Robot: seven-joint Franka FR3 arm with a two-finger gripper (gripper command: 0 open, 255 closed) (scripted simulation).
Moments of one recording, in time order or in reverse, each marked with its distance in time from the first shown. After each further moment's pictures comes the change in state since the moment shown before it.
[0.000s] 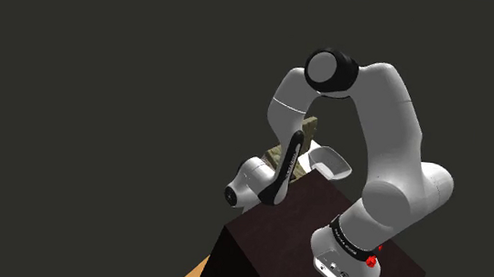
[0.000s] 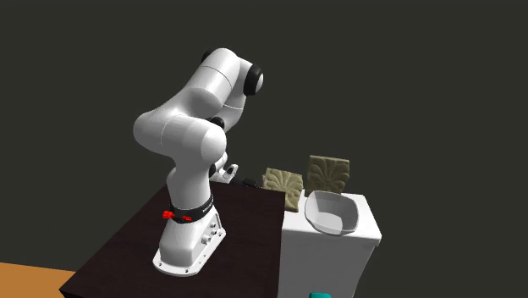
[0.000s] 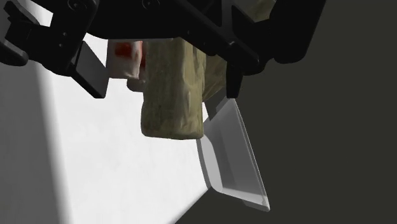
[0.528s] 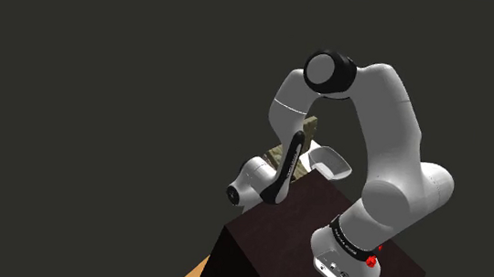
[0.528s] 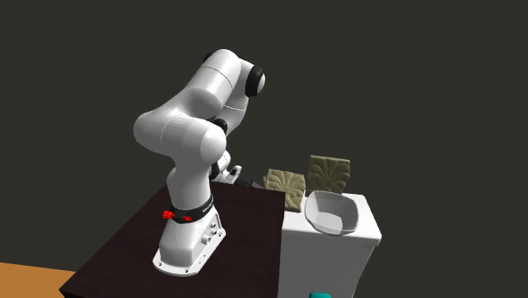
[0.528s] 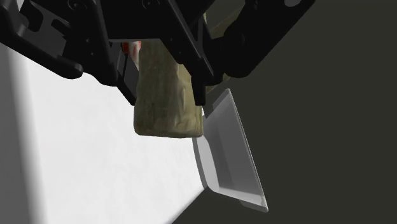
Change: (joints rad) arm -0.010 0.013 -0.031 0.012 -0.022 -0.001 0.000
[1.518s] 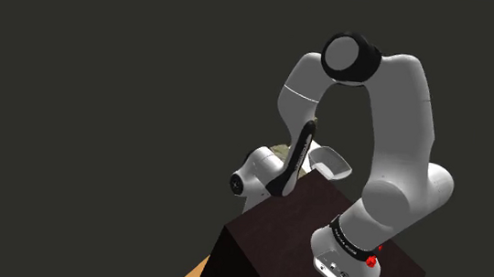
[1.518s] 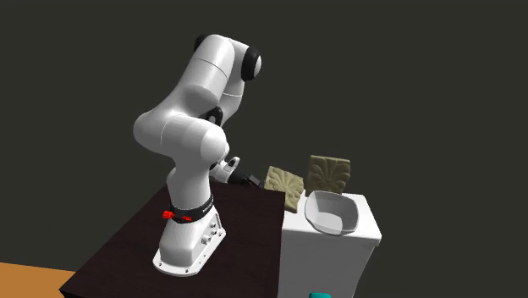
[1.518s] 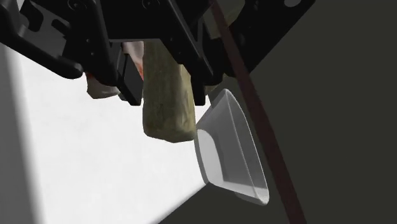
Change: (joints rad) arm 0.005 -0.187 0.017 -0.126 0.064 0.142 -0.057
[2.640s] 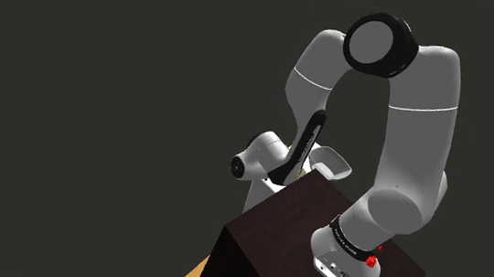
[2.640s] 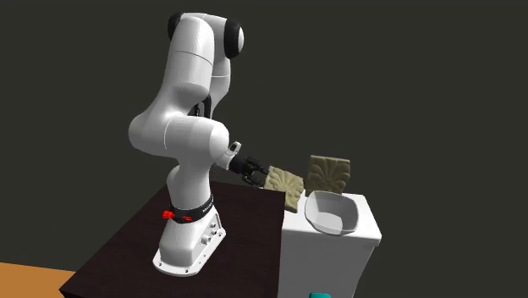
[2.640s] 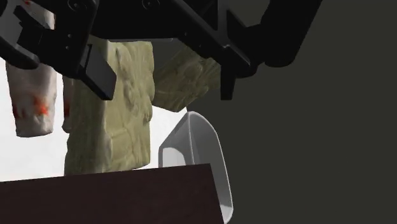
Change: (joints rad) arm 0.193 -0.247 -0.149 -0.077 0.150 0.096 -0.191
